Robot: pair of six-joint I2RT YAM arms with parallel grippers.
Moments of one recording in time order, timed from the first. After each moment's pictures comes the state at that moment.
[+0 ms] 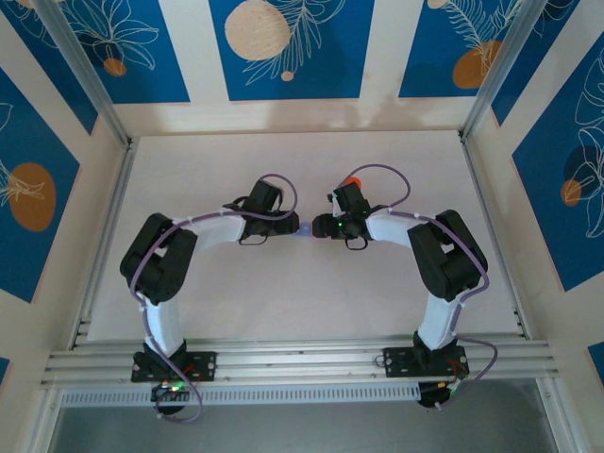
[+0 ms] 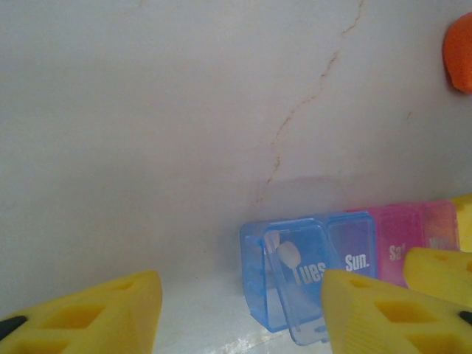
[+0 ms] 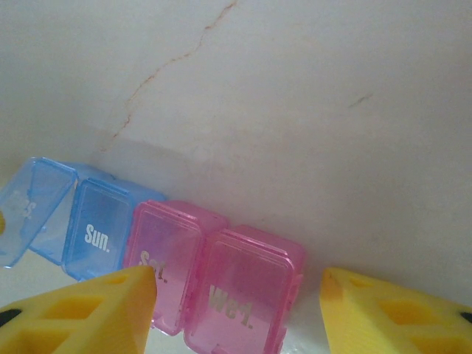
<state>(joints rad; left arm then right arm) -0.58 1.88 1.13 -0.17 0.14 -0.58 0.47 1.82 1.01 -0.17 -0.19 0.44</state>
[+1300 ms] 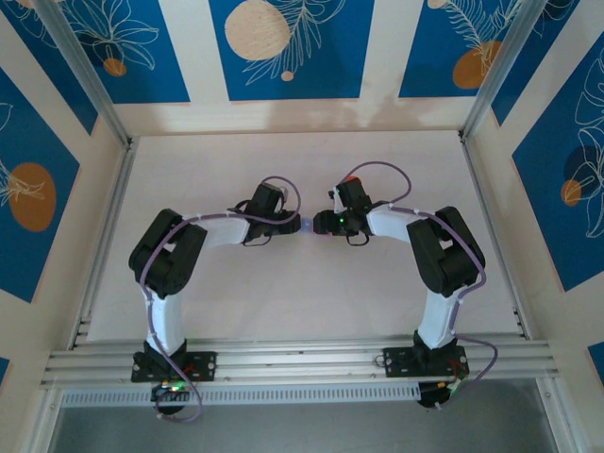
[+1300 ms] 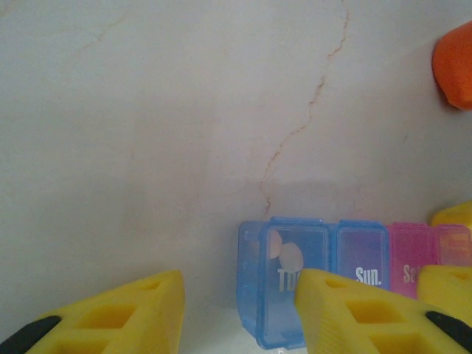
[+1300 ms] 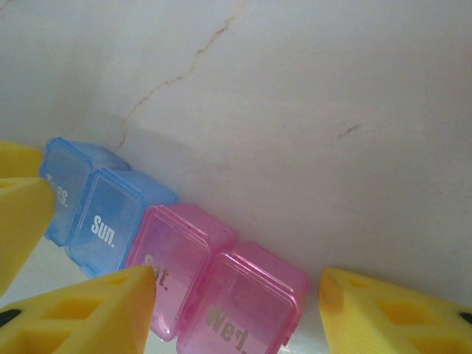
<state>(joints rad) -0.58 1.95 1.11 -0.01 0.15 -0.54 0.44 1.86 1.05 -0.19 -0.23 0.41</state>
